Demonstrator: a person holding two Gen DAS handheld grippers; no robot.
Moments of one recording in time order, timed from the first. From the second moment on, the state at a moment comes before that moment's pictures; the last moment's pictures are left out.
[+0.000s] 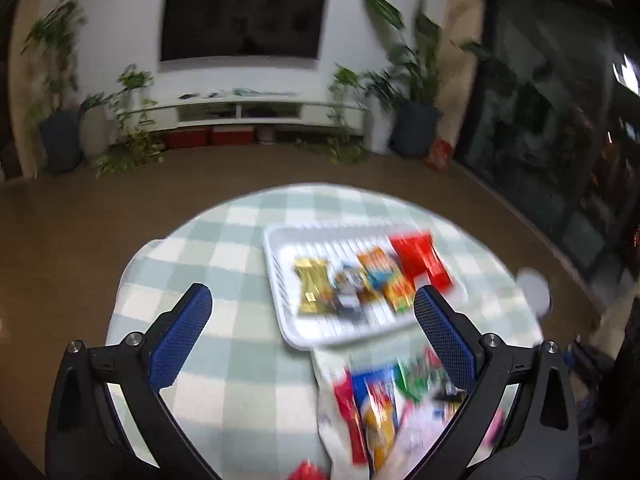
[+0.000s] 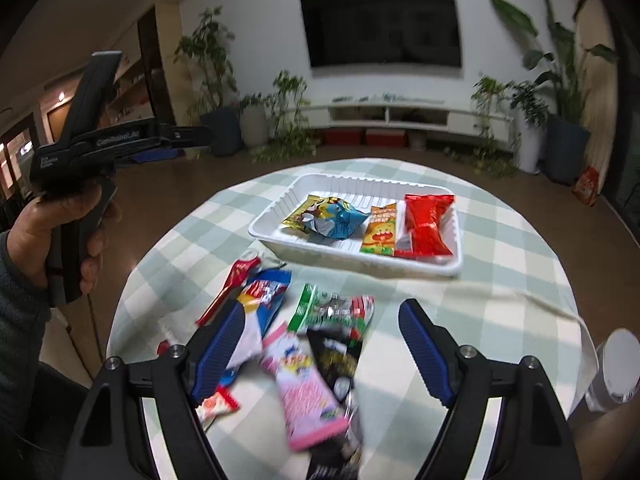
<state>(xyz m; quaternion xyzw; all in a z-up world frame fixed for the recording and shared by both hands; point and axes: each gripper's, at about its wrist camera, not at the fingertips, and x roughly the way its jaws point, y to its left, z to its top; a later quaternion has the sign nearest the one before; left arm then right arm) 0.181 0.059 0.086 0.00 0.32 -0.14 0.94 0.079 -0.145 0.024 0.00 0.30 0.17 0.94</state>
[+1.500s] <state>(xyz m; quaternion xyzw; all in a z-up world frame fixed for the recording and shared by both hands) 0.201 0.027 -0.066 0.08 0.52 -0.14 0.84 0.060 -0.153 -0.017 0.02 0.31 0.17 0.94</state>
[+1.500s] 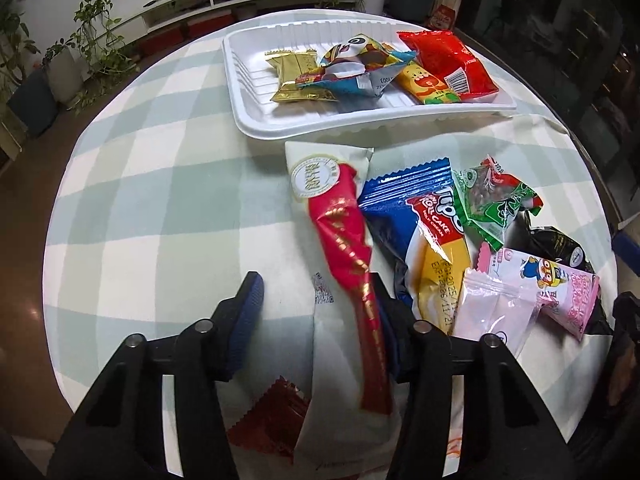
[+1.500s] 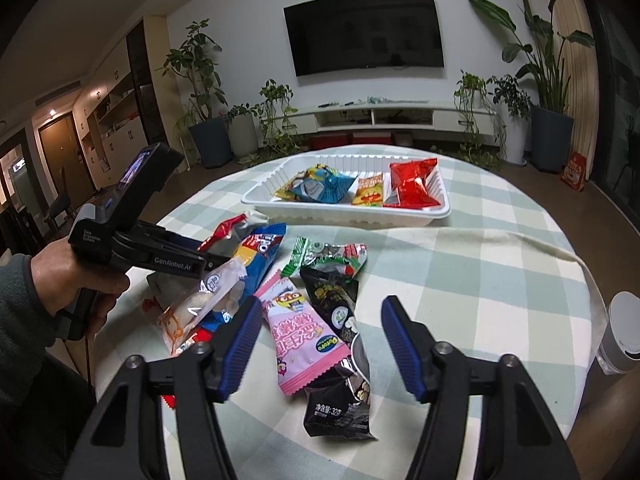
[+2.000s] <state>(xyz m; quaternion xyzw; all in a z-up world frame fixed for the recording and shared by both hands) 0.196 0.027 -0.055 0.06 0.50 -0.16 0.85 0.060 -0.152 -0.015 -0.02 0.33 0.19 0.93</state>
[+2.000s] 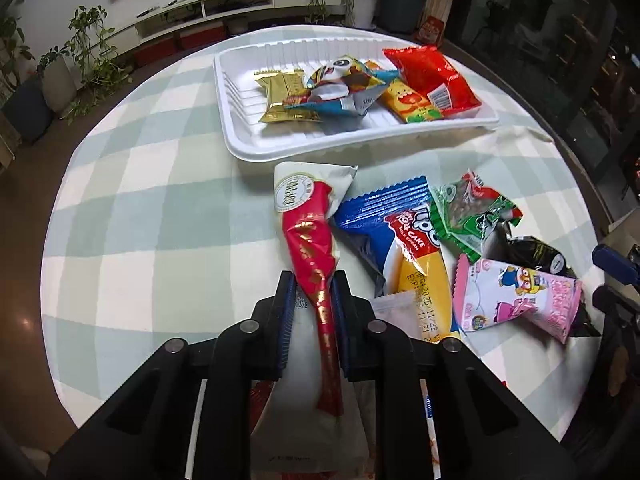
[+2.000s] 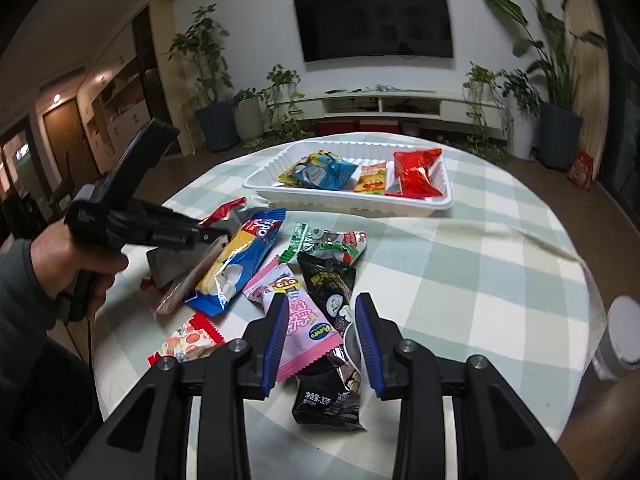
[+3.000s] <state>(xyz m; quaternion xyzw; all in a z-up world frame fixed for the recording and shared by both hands) 0.190 0.040 -0.045 0.02 0.49 -0.17 0.85 0.117 -0.066 -0.046 -0.32 0.44 0.25 0.80</state>
